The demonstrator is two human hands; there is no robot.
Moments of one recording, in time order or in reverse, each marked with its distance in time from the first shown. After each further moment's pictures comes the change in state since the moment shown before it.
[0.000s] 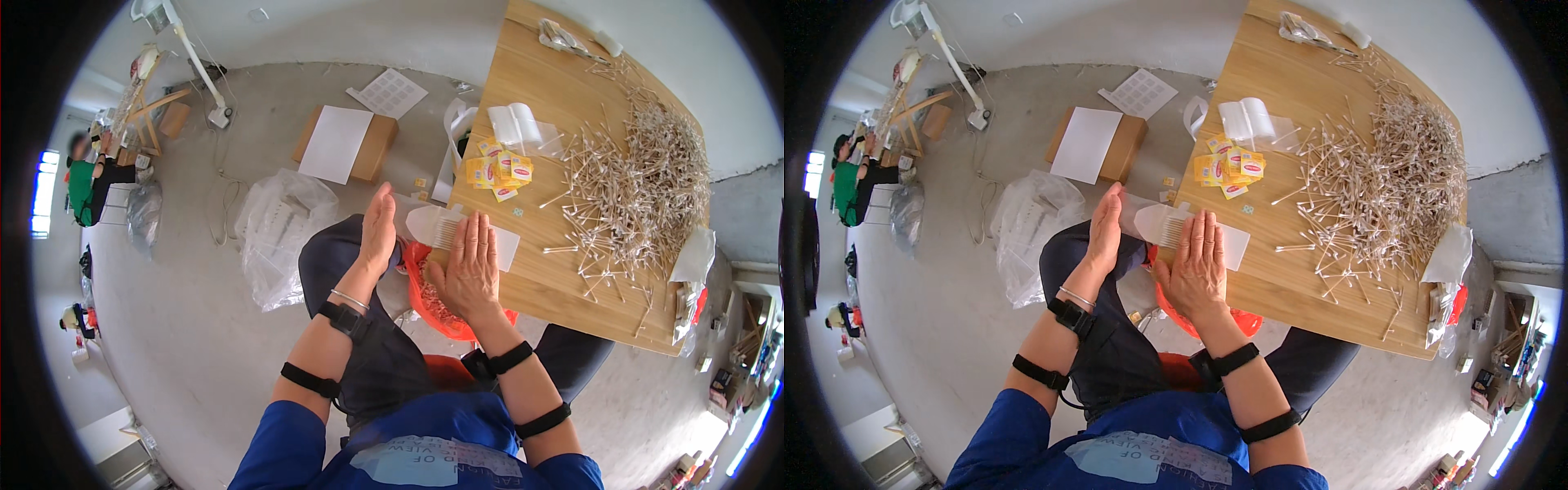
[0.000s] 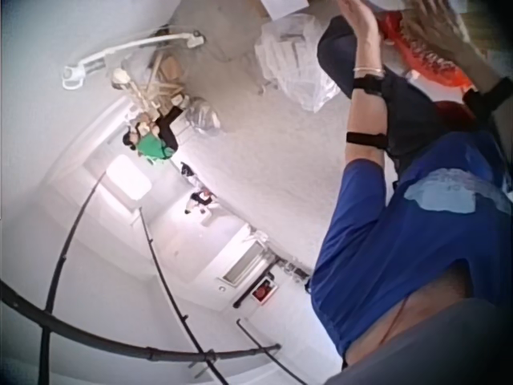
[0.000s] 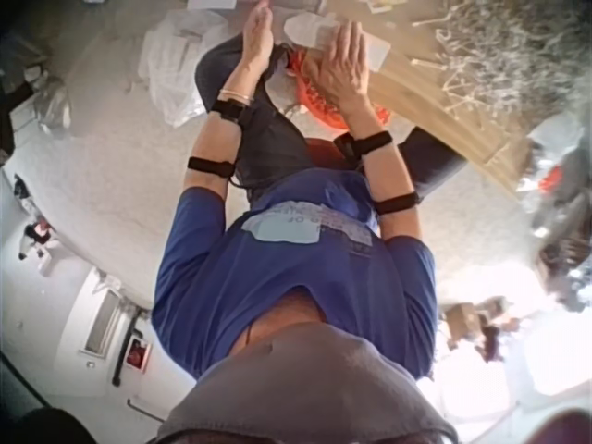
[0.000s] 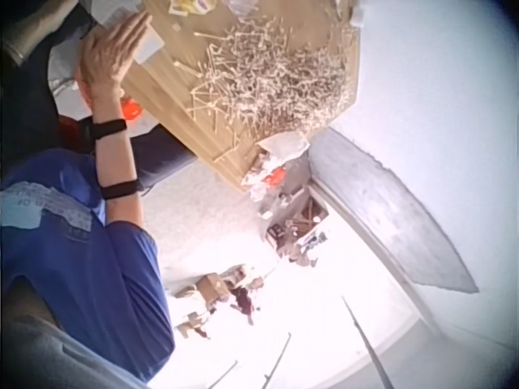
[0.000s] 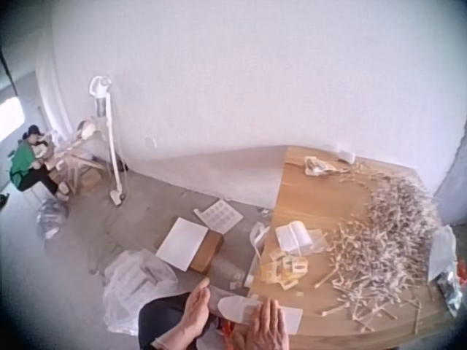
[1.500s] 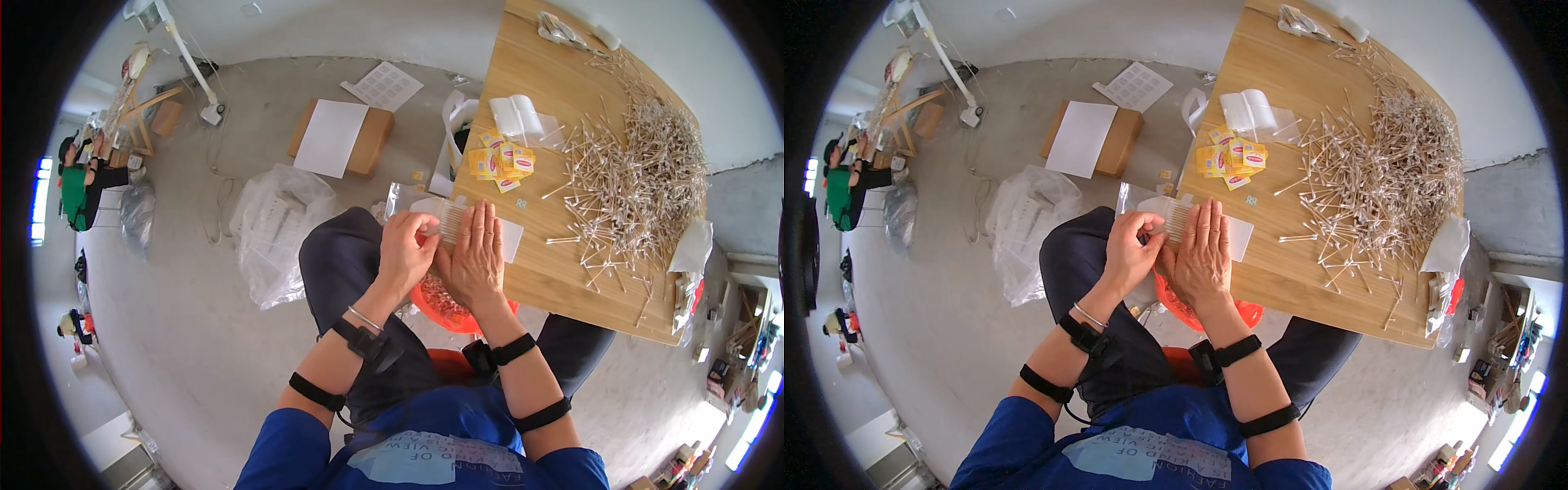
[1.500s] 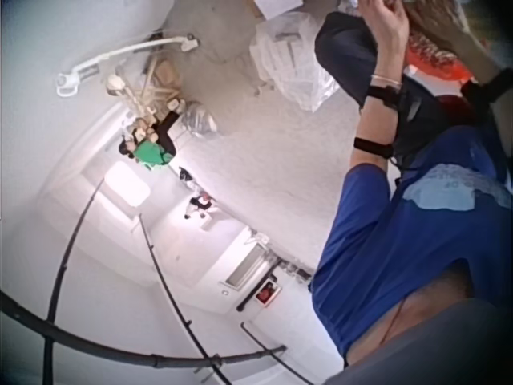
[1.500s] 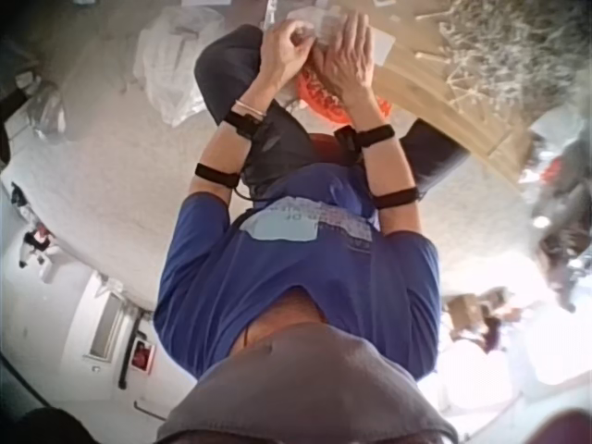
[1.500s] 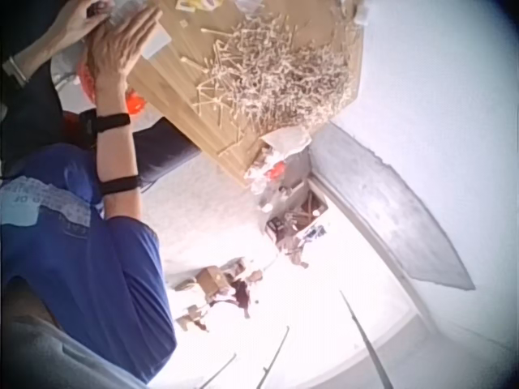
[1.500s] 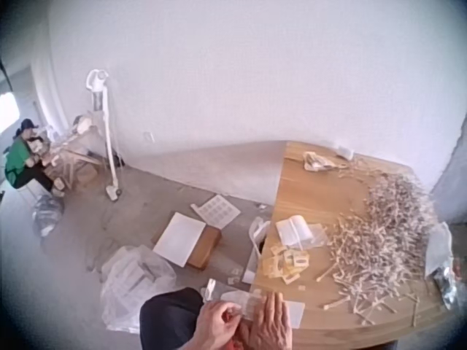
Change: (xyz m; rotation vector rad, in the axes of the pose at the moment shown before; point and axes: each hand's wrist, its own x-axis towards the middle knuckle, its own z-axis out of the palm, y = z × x) left_hand -0.050 0.026 0.029 0.578 -0.069 0.440; right_hand 0.005 -0.001 0.008 -0.050 0.030 0.062
